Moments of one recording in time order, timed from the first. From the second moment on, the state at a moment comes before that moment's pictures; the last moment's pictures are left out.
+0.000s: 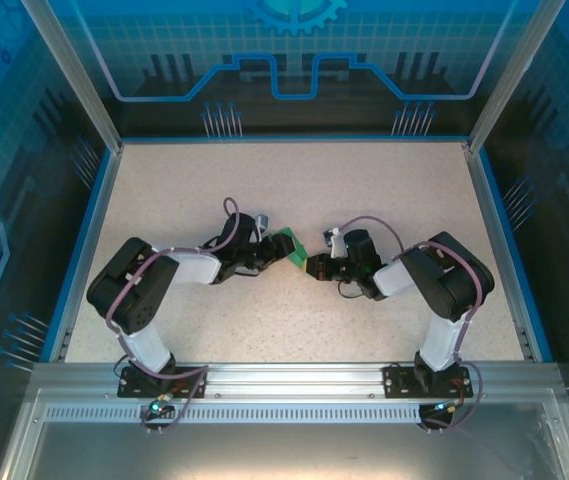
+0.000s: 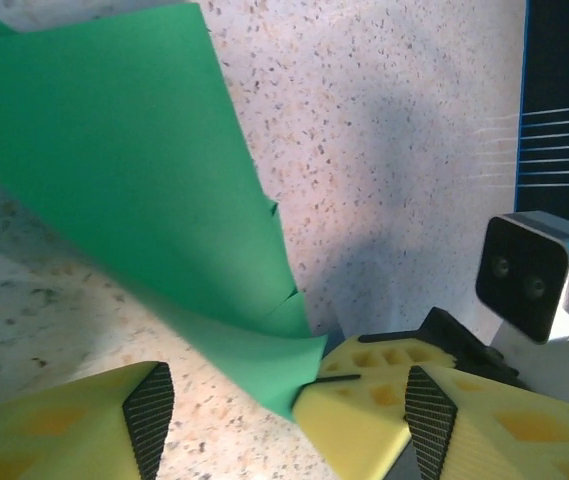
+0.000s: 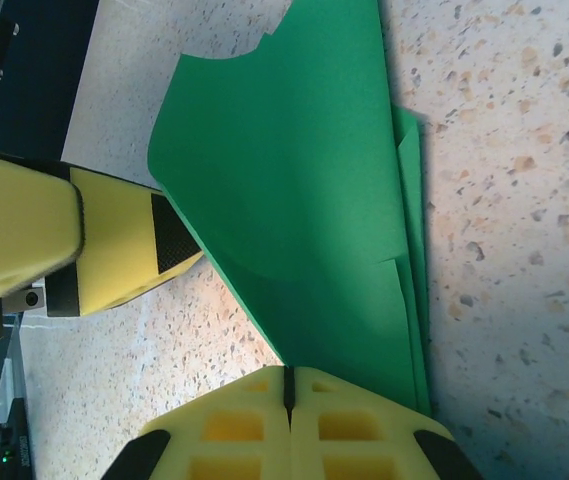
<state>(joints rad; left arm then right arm) -0.49 1.74 0.73 0.34 0.42 -0.98 0.50 1.83 0.55 0.67 -0.54 0.69</state>
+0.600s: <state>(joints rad) -0.58 1.76 0.99 -0.18 0.20 -1.11 0.52 1.82 0.56 0.61 -0.53 0.56</state>
